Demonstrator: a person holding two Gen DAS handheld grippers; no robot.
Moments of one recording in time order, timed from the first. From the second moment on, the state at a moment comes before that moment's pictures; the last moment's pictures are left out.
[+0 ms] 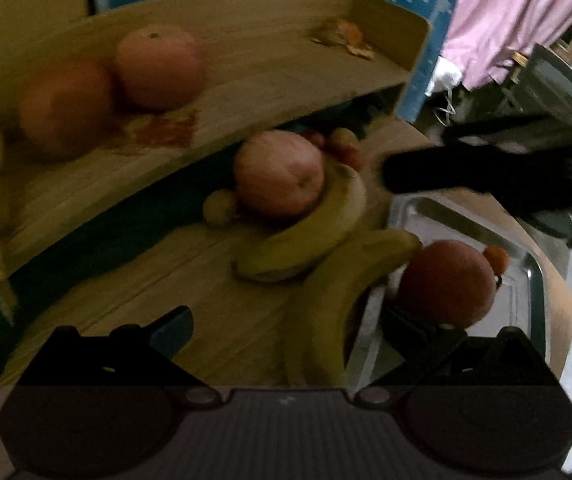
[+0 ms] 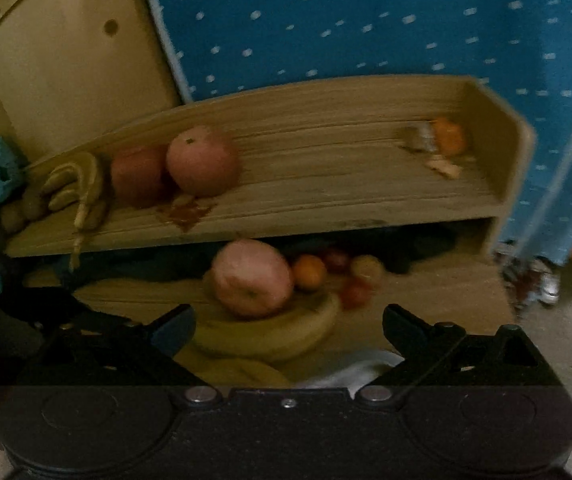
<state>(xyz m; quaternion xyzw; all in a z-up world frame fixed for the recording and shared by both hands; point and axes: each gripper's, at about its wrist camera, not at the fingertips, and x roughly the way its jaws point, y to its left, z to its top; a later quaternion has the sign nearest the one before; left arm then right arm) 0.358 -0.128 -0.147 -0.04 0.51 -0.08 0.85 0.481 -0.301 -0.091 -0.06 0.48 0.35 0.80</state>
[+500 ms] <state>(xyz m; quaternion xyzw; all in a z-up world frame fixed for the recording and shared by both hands) 0.369 -0.154 -0.164 -0.01 0.53 -0.15 0.83 0.520 -0.238 -0.136 -0.07 0.53 0.40 0.74</state>
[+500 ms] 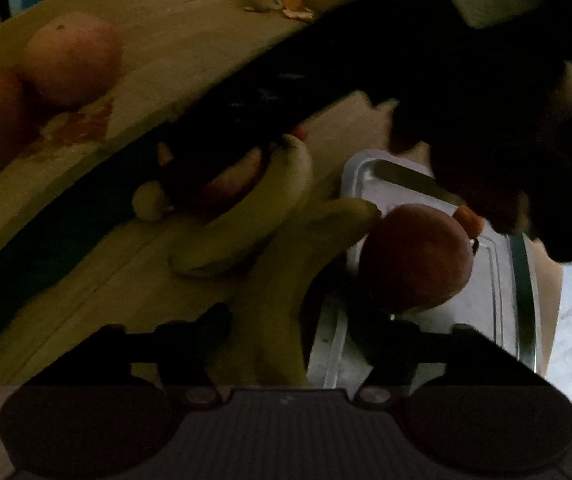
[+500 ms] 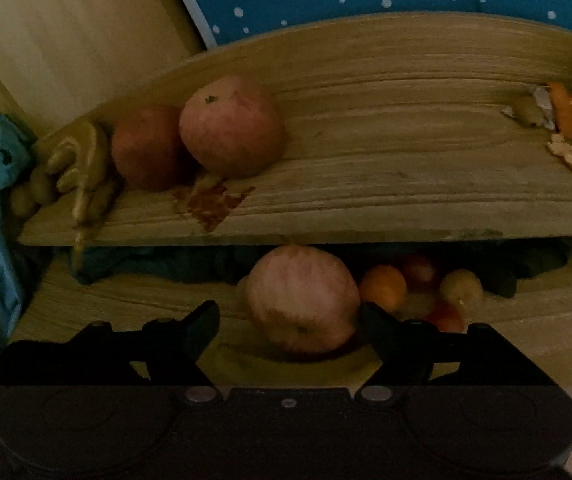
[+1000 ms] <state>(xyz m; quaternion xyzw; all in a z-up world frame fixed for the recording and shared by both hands) 0.381 -0.153 -0.166 0.01 0.52 -0.17 0.83 0.524 -0.212 -0.153 -0.09 0.56 0.40 0.72</state>
